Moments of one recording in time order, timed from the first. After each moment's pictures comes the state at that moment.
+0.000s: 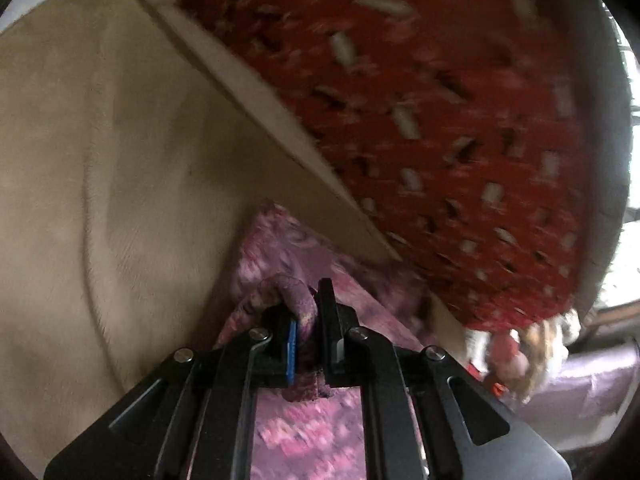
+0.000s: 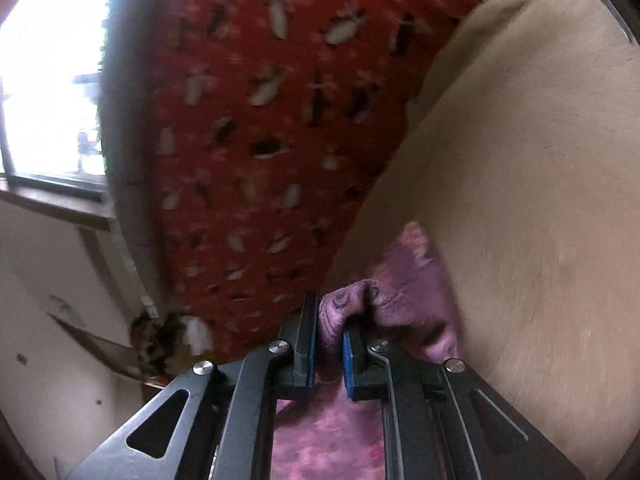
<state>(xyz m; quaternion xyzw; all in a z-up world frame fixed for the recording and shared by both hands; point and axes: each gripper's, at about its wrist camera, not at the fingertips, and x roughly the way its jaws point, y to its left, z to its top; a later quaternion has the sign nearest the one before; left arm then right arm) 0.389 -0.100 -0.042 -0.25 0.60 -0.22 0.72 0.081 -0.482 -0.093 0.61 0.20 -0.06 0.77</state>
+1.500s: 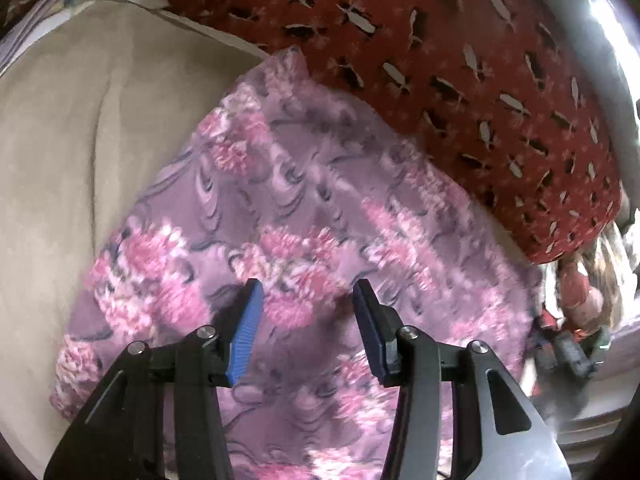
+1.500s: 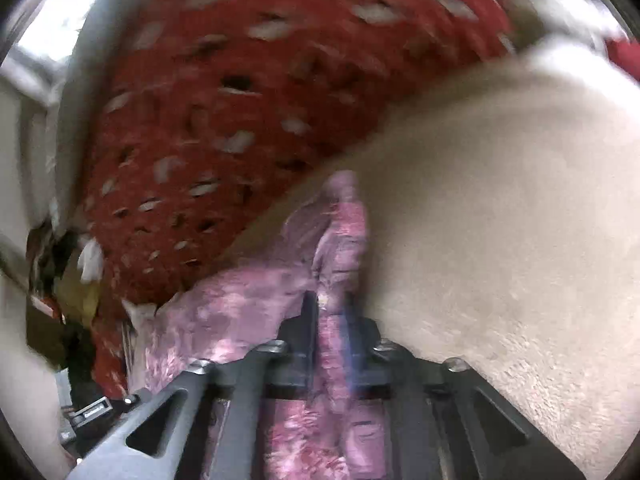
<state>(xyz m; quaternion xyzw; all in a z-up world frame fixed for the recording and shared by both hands) 0.235 -0.106 -0.045 -0.11 0.53 -0.22 0.81 0.076 -0.452 -0.049 0.40 0.28 -0.14 0.86</state>
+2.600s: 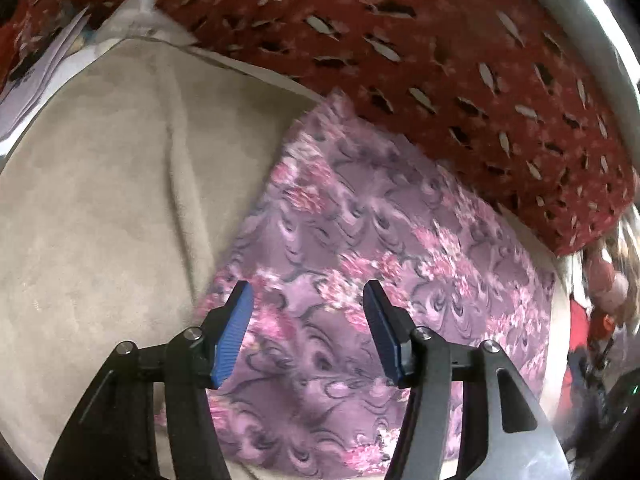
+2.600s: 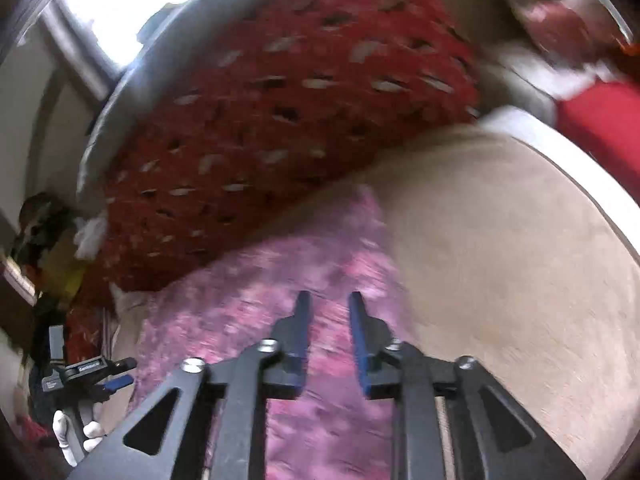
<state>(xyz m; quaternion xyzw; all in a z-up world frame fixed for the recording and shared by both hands) 0.255 -0.096 -0.026 -0.05 0.53 -0.19 0.82 0.007 -0.375 0.000 0.31 0.28 -0.18 0.89</state>
